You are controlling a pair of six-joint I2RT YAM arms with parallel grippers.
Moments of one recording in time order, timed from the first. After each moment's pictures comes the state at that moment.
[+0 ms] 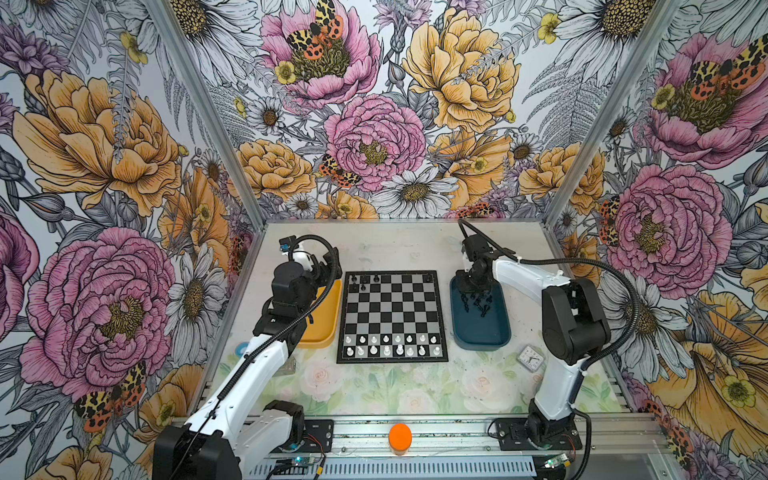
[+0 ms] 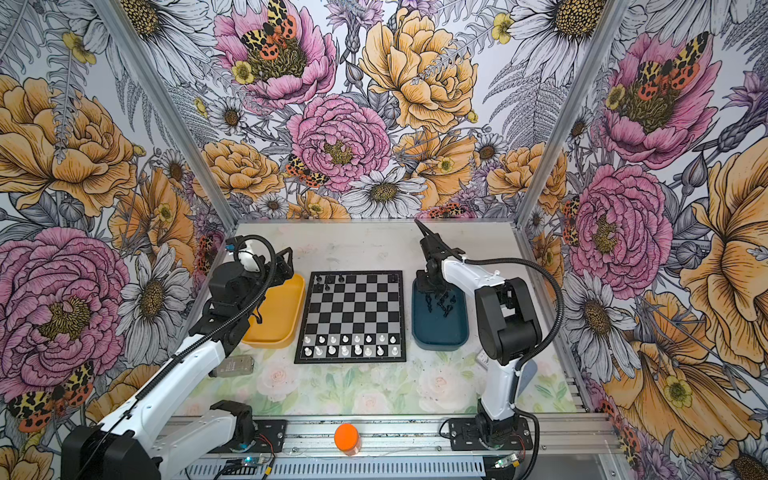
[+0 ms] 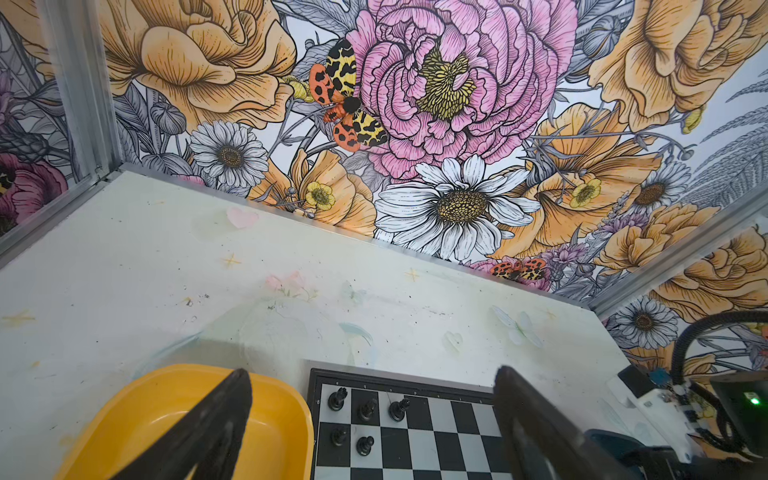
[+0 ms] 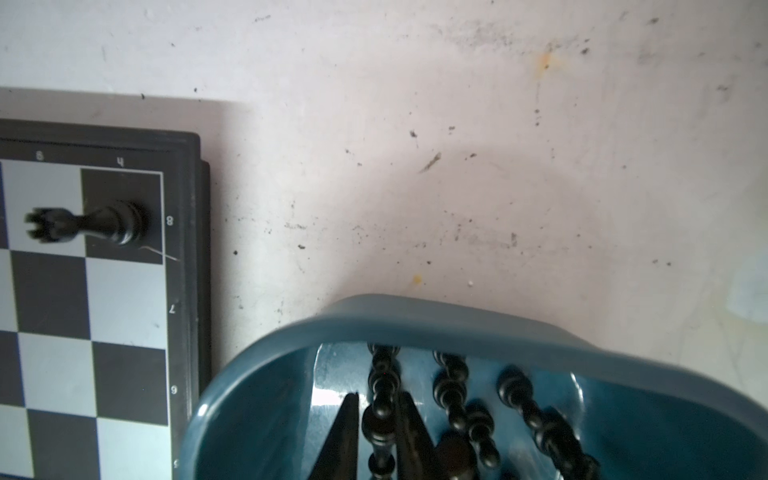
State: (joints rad) left arm -0.21 1.02 0.70 0.14 -0.07 -0.43; right arm 0.29 1.88 1.34 -0.70 -0.02 0.21
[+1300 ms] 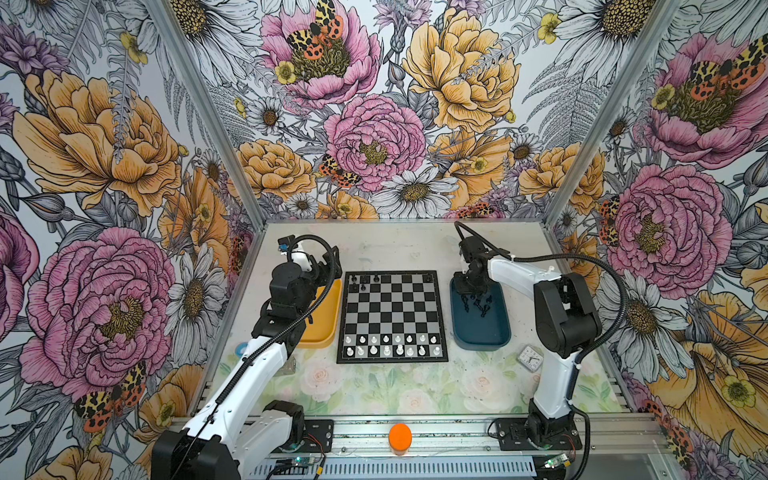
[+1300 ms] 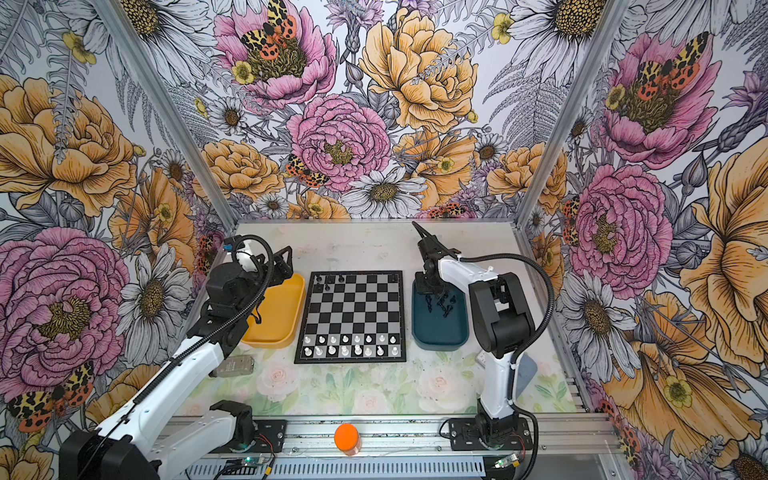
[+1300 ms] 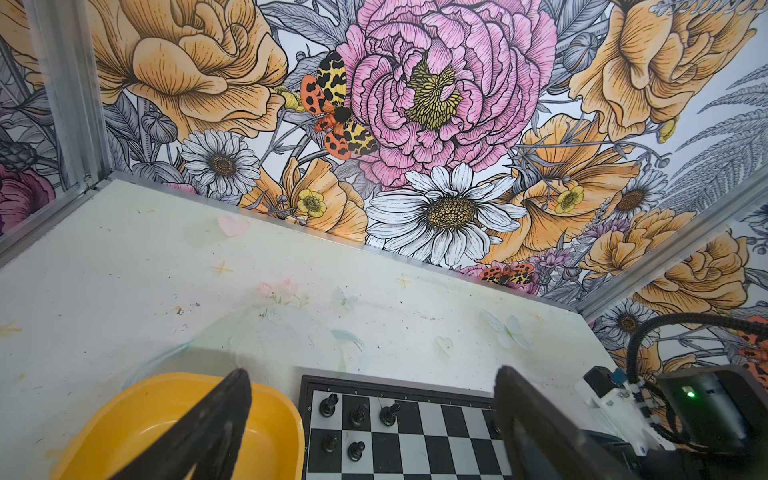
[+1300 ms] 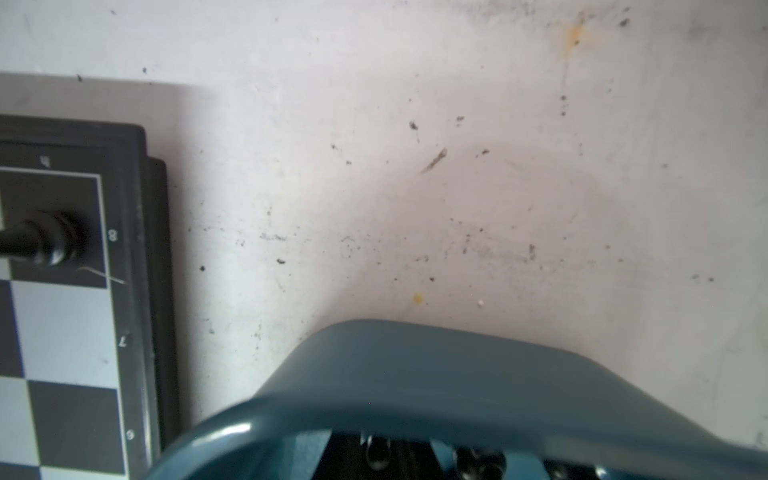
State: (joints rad) left arm -0.21 1.00 0.70 0.14 -0.06 -0.44; right arm 0.29 1.95 1.37 -0.70 0.00 0.22
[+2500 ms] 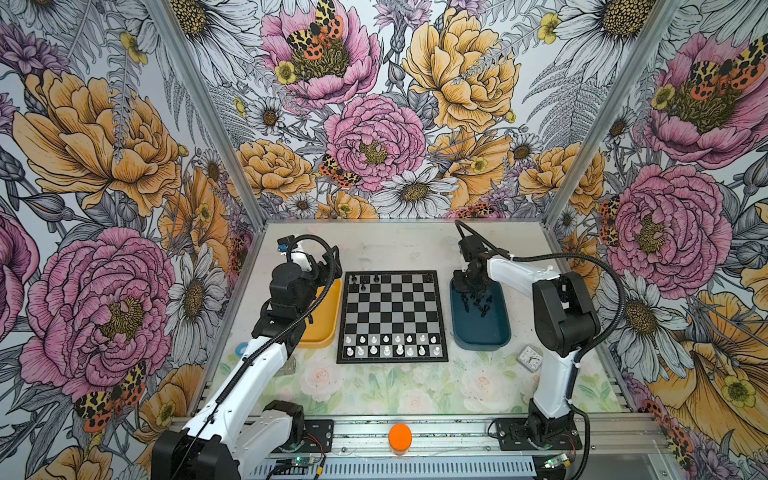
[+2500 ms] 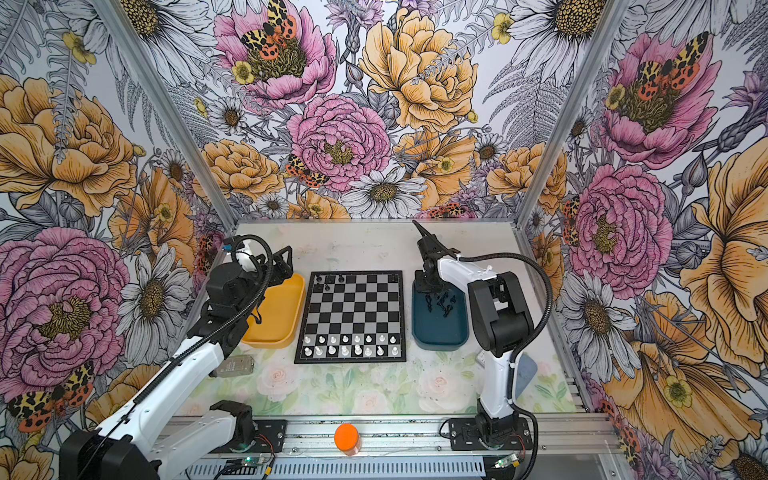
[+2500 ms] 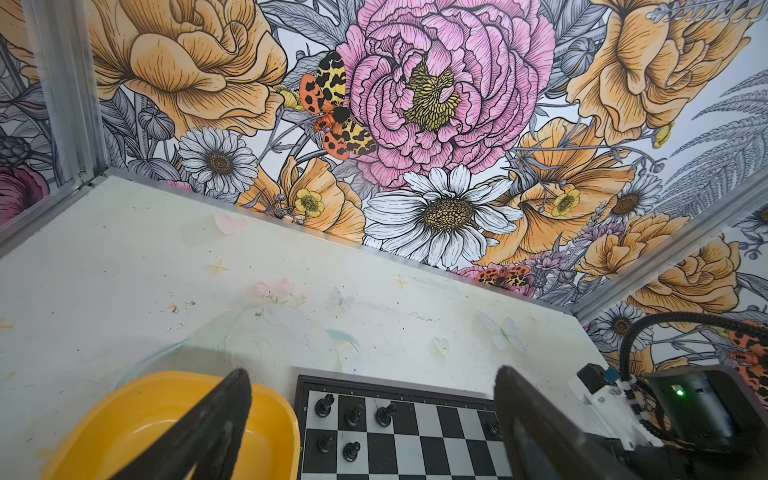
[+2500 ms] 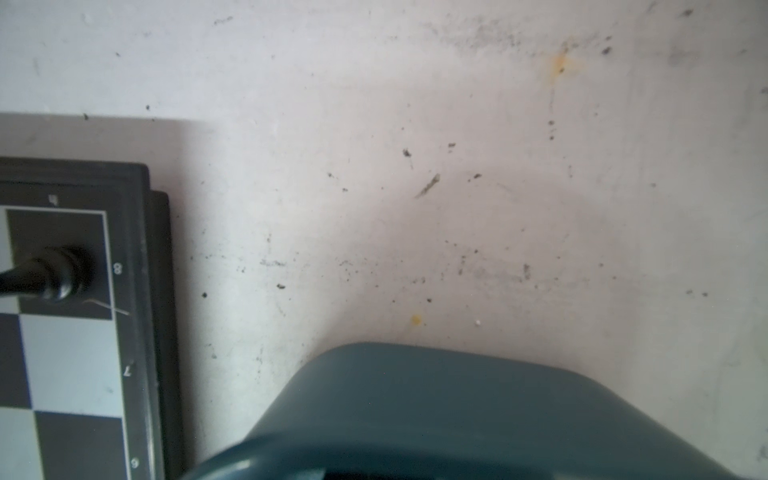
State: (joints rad) left arm -0.21 1.00 0.69 0.15 -0.06 -0.45; right arm 0.29 1.96 1.37 -0.67 0.00 0.24
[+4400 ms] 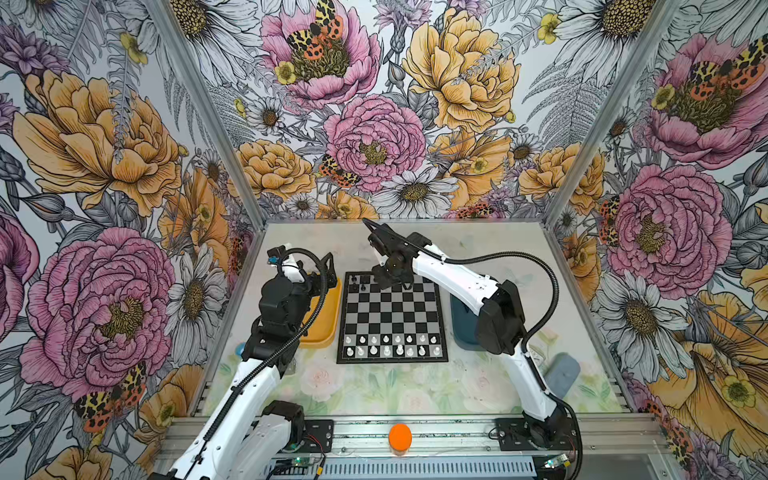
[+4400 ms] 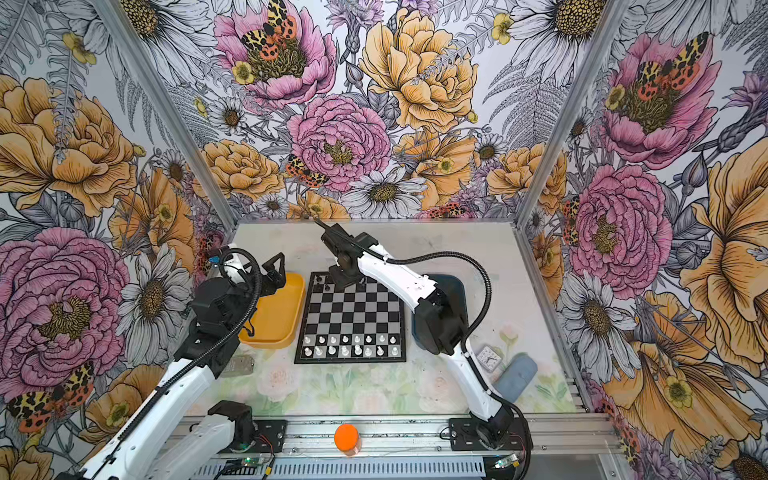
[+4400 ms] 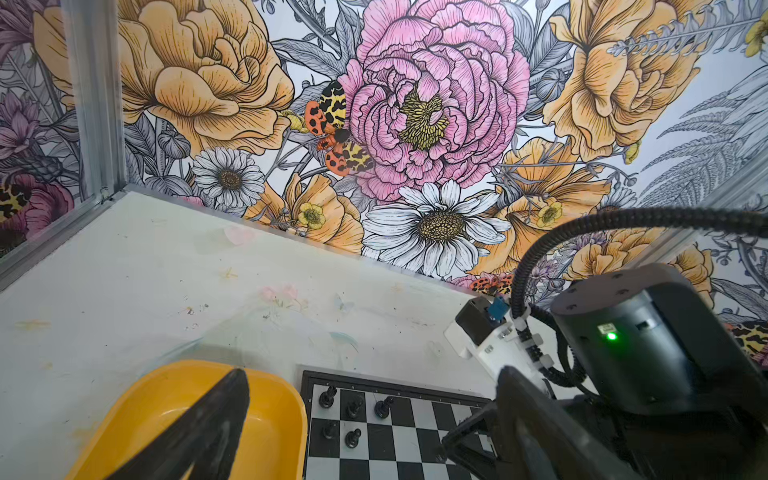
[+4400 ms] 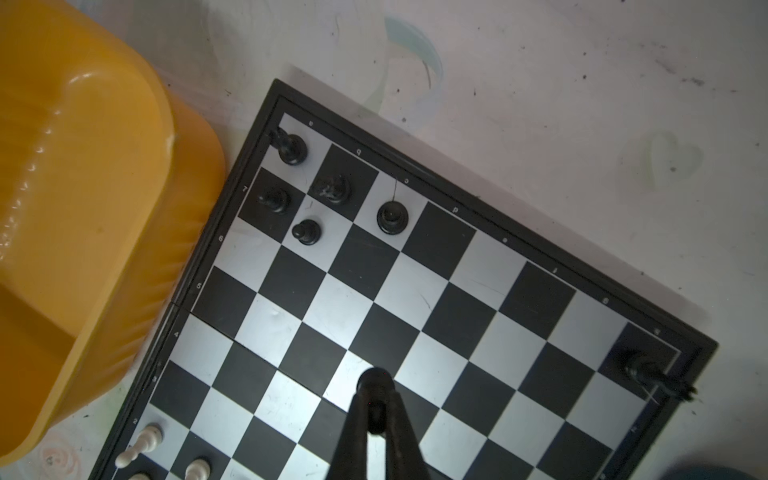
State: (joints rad) left arm -0.21 0.82 0.63 0.10 -0.07 -0.44; right arm 0.76 2.33 2.27 -1.10 0.00 0.25
